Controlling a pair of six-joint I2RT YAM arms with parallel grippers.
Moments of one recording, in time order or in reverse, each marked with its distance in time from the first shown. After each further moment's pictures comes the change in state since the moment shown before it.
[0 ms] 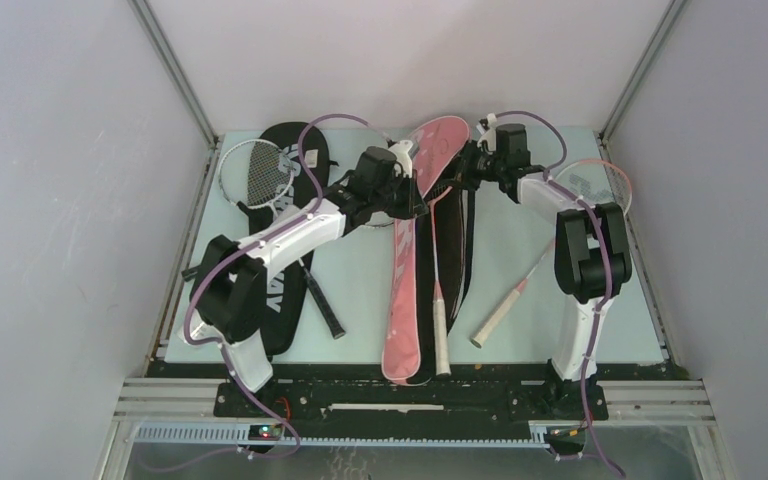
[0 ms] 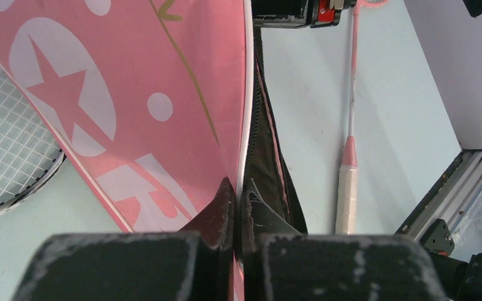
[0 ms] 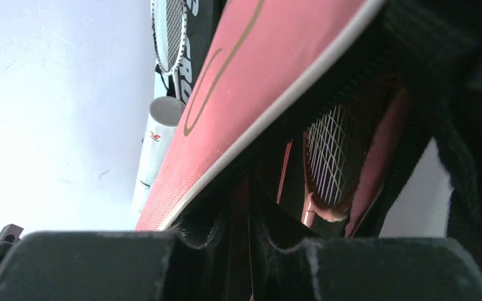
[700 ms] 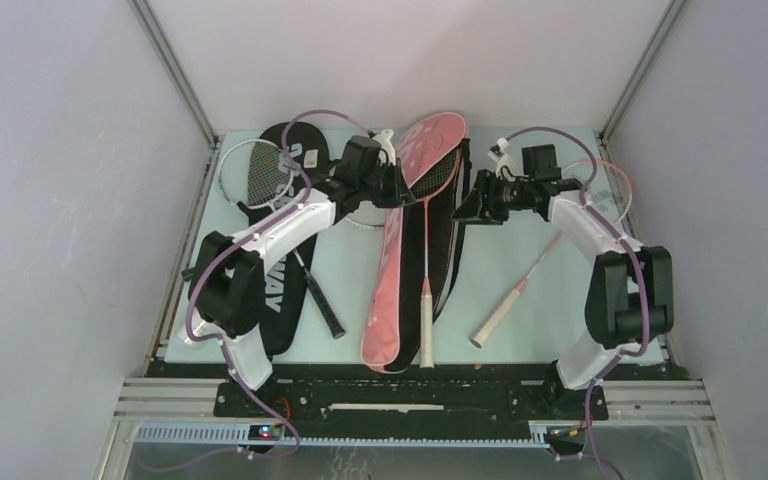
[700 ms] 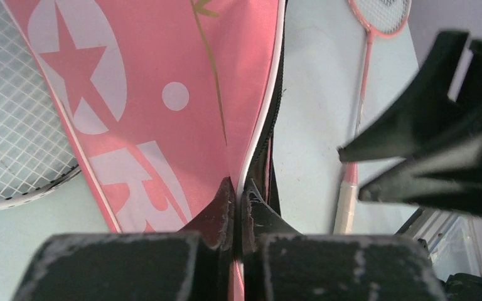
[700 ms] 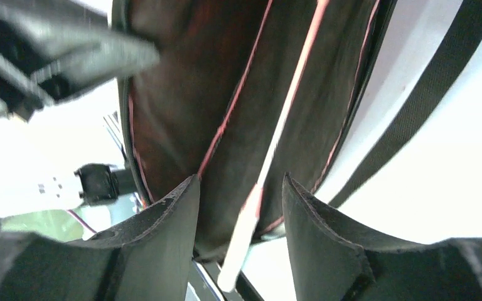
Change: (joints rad) left arm 0.083 0.018 0.037 -0.048 0.025 -0.059; right arm -0.052 -0.306 -0.203 -0.418 -0.126 -0.360
